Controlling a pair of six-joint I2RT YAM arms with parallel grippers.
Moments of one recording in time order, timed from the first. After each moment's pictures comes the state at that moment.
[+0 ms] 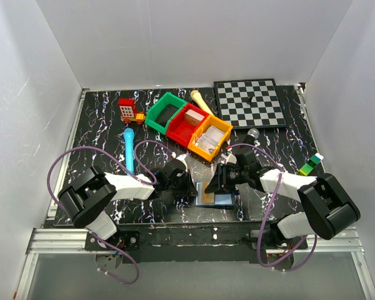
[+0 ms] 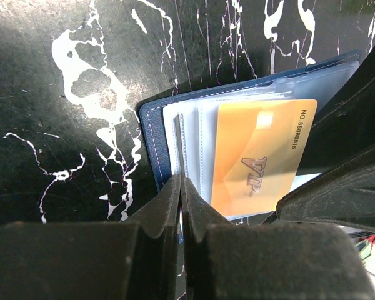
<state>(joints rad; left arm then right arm) -0.90 1.57 0.60 0.17 0.13 -0.87 0.56 1.38 0.49 0.04 -0.70 0.76</state>
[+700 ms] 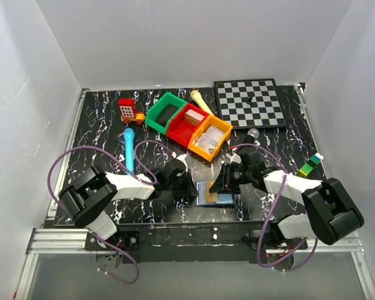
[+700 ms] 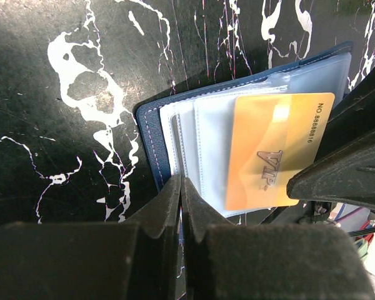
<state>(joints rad) -0.90 1.58 0.60 0.19 0.14 -0.88 0.51 1.33 0.48 -0.01 -0.69 0.74</state>
